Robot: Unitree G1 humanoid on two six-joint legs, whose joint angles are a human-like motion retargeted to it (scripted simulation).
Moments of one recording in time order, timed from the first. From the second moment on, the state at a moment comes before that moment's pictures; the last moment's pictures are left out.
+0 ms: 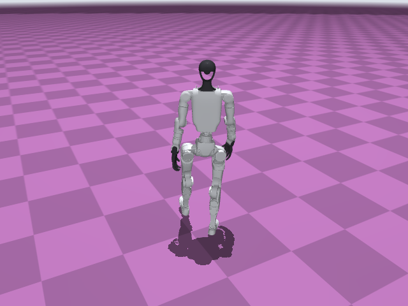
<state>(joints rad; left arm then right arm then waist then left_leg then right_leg) 0.17 0.16 0.53 1.48 0.69 -0.11 -0.10 -0.16 -0.12 0.12 1.44 -0.57 -0.29 0.08 -0.20 -0.09 0.01 -0.32 -0.08 0.07 -0.03 0.06 0.22 0.08 -0.09 -0.36 0.03 -0.21 0.02</state>
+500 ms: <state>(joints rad) 0.00 0.21 0.47 1.43 0.65 -0.13 -0.10 0.05 -0.24 0.01 1.50 -0.56 -0.23 0.11 -0.17 0.01 -0.03 -0.23 0.05 0.08 0.04 -0.11 0.10 -0.14 -0.04 -0.26 0.56 0.02 0.07</state>
